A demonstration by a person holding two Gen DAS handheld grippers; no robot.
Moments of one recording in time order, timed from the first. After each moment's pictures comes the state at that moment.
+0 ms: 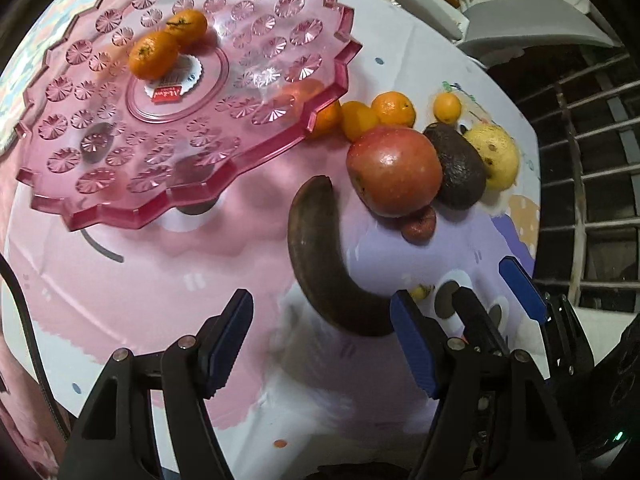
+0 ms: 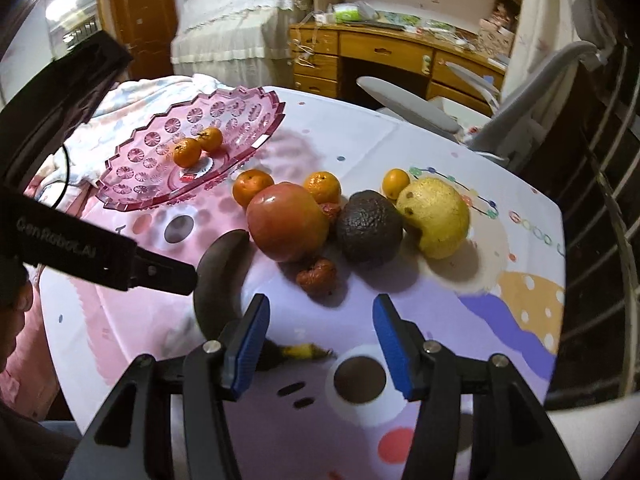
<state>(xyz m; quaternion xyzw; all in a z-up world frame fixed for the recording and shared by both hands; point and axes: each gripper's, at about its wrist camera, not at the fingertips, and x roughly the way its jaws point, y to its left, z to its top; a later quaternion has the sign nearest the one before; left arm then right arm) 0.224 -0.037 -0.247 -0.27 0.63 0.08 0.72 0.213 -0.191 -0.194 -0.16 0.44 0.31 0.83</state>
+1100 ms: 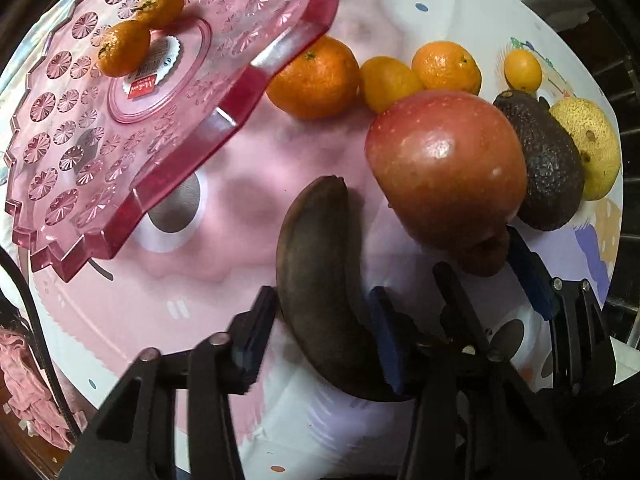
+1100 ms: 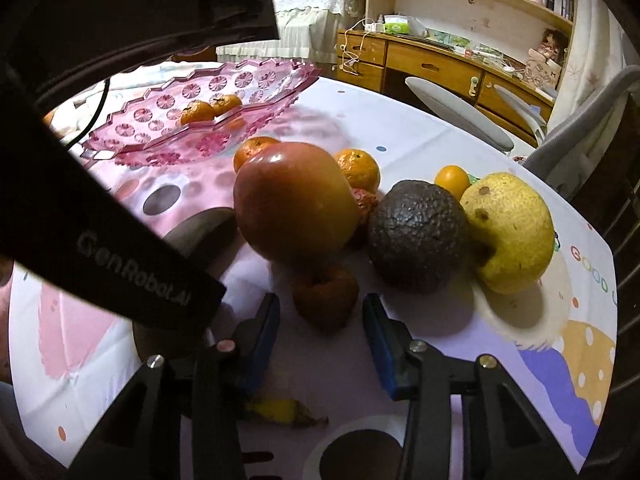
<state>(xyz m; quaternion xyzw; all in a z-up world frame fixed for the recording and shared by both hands) 0.304 -0.073 -0.310 -0.19 0.70 0.17 0.67 0.237 -0.167 -0.260 -0.20 0.39 0.37 0.82</state>
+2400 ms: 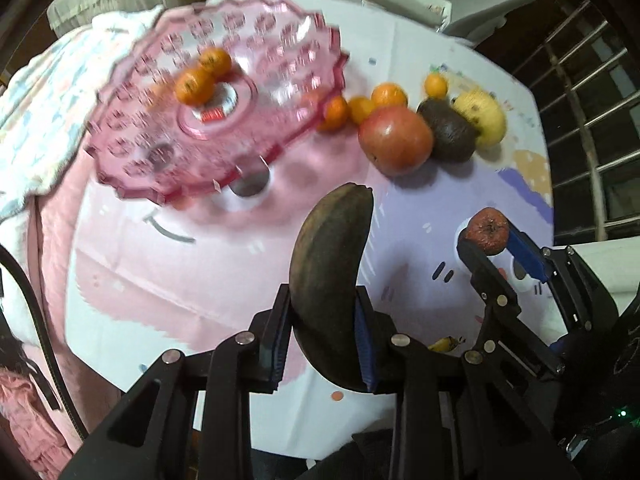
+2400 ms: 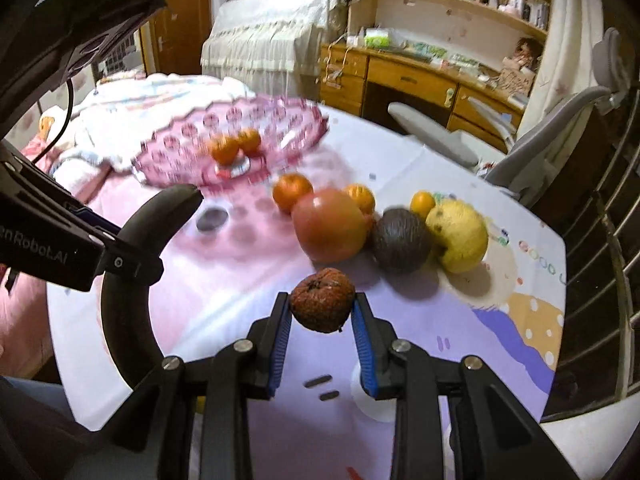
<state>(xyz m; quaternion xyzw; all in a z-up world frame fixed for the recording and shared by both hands) 0.161 -0.045 -0.172 -0.15 0.63 0.09 0.76 0.172 -0.178 -0.180 -0.19 0.38 0.34 0.84</state>
